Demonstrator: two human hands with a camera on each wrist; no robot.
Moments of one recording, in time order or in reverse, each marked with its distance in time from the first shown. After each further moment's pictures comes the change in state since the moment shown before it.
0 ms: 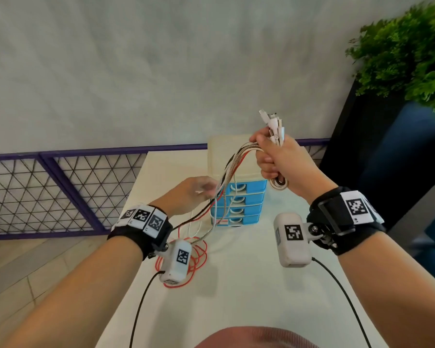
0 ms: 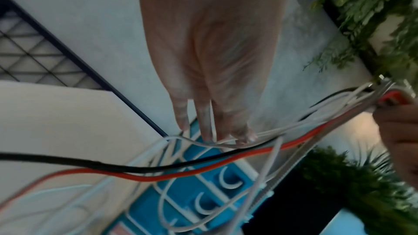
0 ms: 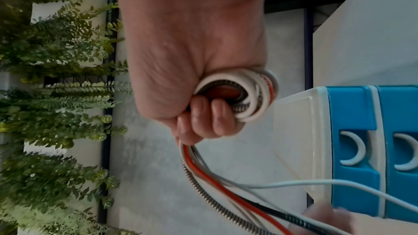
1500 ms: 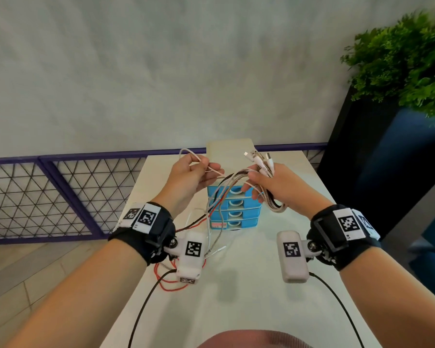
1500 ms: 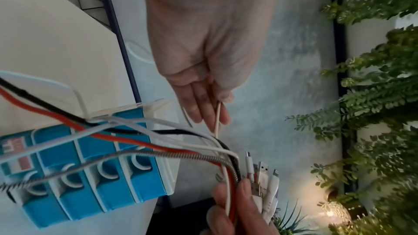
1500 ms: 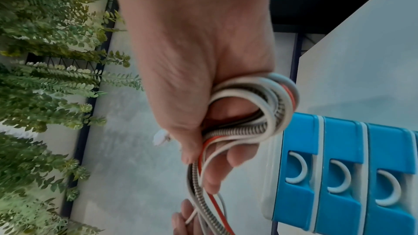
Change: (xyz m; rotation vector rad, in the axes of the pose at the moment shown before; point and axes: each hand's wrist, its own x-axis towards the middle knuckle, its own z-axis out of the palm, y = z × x) left_hand 0.008 0.052 -0.005 -0.953 0.473 -0.220; right_hand -0.009 0.034 -0.010 -0.380 -0.064 0.069
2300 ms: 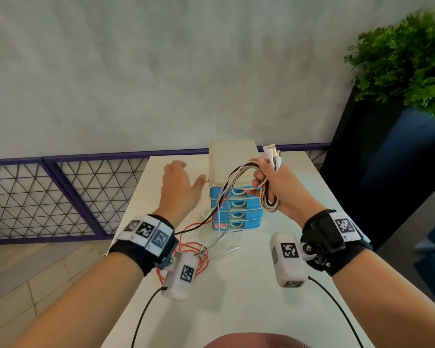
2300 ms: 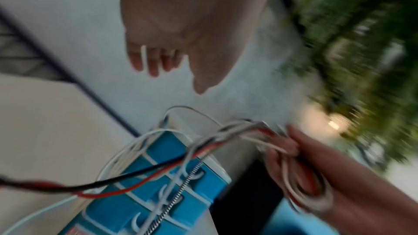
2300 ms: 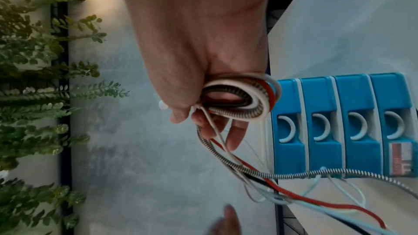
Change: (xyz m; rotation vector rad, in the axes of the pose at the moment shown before) left_hand -0.001 -0.019 -0.026 1.018 0.277 0.166; right_hand 0.014 0.011 0.015 0.587 0.131 0.029
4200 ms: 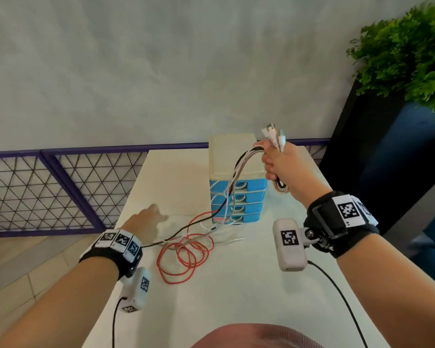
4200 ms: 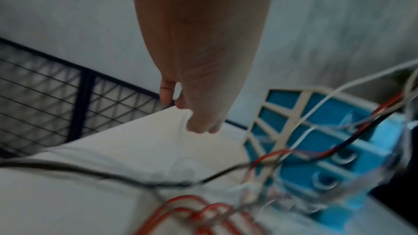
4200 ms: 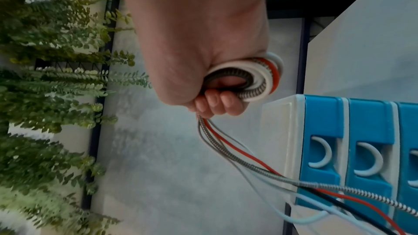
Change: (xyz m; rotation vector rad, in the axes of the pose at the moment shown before) left_hand -0.017 -0.135 -0.014 0.659 -0.628 0.107; right_hand 0.006 -0.032 0.006 -0.216 0.134 0.018
